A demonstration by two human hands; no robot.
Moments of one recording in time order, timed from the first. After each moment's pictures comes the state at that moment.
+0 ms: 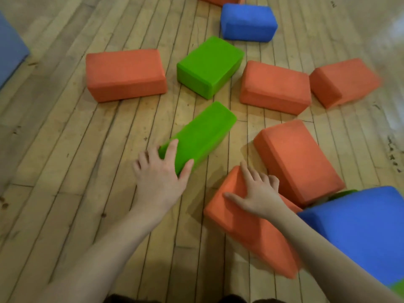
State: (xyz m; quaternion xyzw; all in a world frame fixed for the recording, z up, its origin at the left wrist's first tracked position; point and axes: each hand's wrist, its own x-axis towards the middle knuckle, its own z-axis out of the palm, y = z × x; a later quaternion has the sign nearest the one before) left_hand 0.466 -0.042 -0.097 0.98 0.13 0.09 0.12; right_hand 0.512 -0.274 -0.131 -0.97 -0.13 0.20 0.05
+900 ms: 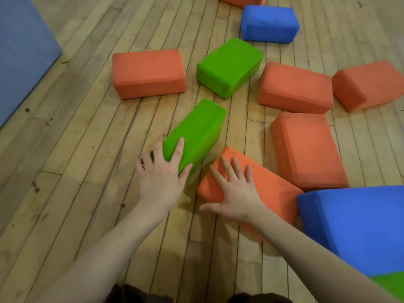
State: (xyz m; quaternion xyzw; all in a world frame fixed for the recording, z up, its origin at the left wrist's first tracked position) left_hand 0.443 -0.014 -0.098 0.99 0.14 0.08 0.02; right_hand 0.493 -0.200 -0.136 -0.94 -0.30 0.17 0.04
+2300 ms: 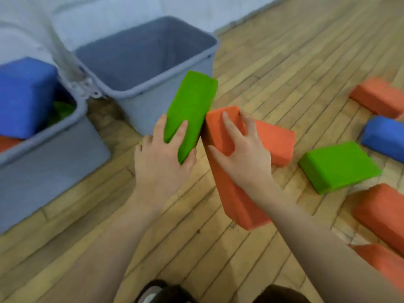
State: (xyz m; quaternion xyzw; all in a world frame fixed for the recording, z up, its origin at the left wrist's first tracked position) left_hand 0.382 0.155 0.095 0.90 0.39 0.22 0.02; right_hand 0.525 0.057 0.097 -0.84 -0.46 0.01 0.28
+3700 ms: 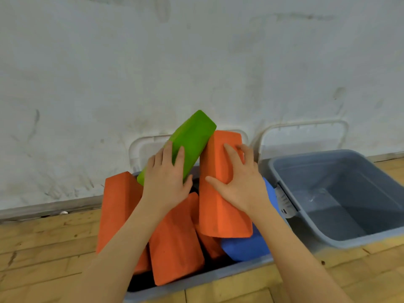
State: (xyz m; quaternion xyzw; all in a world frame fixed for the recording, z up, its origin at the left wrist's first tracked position) left_hand -0.017 0.549 0.215 0.78 0.56 0.24 -0.16; right_hand 0.170 0.517 0.229 -0.66 -0.69 0.06 0.30
